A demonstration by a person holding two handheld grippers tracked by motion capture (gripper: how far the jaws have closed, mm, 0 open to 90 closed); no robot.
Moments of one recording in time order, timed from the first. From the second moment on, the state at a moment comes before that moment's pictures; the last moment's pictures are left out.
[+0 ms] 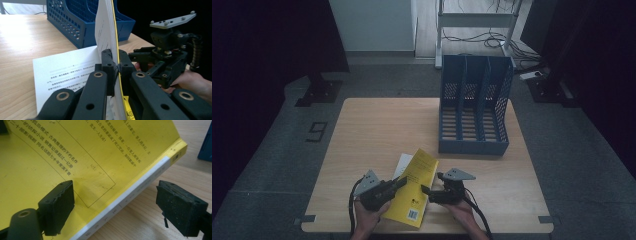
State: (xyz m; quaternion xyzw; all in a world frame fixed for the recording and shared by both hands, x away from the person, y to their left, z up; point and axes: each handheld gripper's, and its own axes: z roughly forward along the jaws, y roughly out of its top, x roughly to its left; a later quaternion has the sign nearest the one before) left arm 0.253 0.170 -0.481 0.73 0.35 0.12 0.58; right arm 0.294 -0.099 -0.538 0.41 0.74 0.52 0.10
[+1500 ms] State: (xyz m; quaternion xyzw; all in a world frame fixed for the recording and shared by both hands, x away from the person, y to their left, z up) left arm 0.259 0.182 -0.484 0.72 0.34 0.09 0.60; right arm 0.288 -0.110 -0.526 0.39 0.73 0.55 0.10
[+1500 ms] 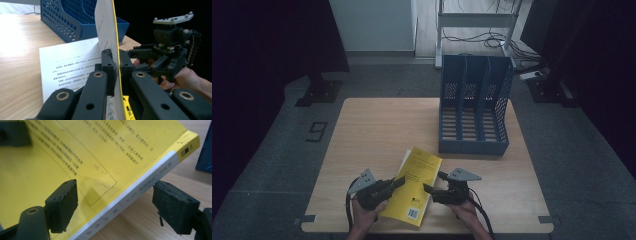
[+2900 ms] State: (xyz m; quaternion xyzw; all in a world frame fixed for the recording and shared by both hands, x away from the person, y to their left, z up) left arm 0.263 0.185 -0.491 0.72 0.34 0.08 0.60; right arm 0.274 -0.124 -0.506 0.33 0.70 0.62 0.12
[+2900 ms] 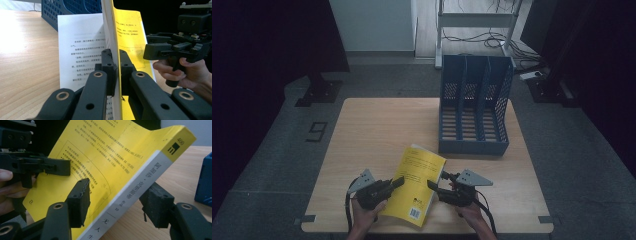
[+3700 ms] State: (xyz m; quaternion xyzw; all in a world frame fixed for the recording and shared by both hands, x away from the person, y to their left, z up) left arm 0.268 0.185 -0.495 0.72 0.35 0.09 0.59; right arm 0.262 -0.116 -0.490 0.30 0.72 0.60 0.19
